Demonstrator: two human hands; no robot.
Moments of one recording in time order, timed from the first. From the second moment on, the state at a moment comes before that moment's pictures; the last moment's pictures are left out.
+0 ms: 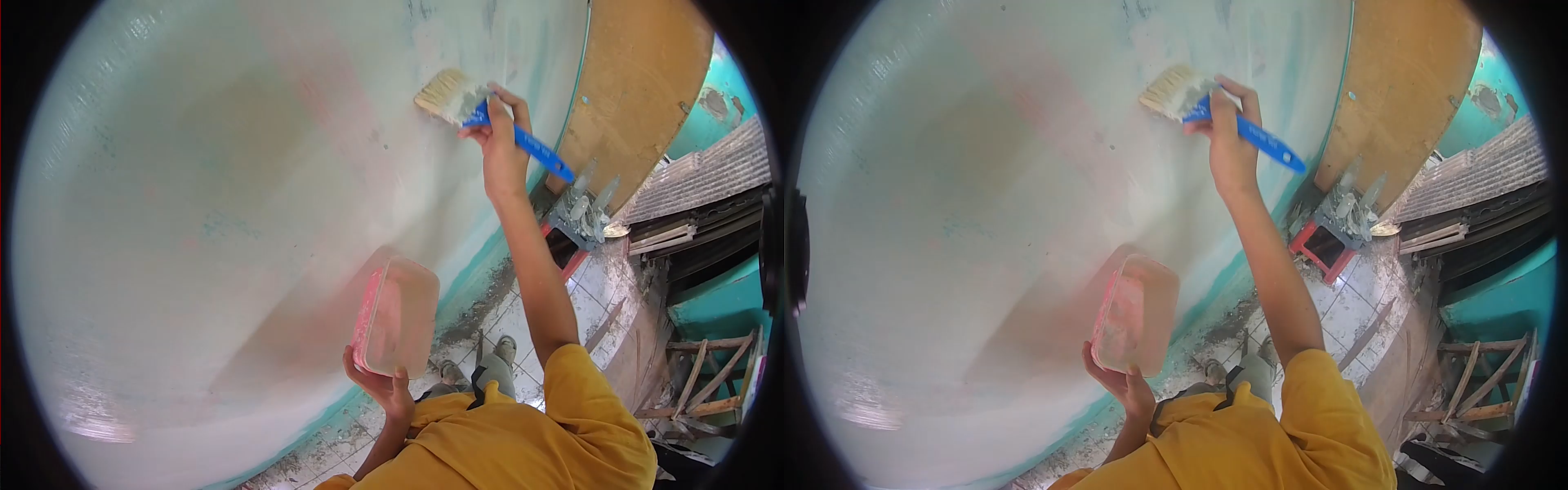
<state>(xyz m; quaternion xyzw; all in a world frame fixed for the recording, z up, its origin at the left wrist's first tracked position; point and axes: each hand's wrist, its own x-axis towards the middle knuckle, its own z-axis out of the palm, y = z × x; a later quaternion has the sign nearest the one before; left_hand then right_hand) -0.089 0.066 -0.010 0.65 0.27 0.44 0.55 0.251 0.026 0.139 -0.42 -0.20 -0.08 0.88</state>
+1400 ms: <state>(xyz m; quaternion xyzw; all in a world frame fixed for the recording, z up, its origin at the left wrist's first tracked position) -0.092 0.063 -0.008 0.60 0.26 0.49 0.57 0.170 0.038 -0.088 -0.56 -0.07 0.04 0.82</state>
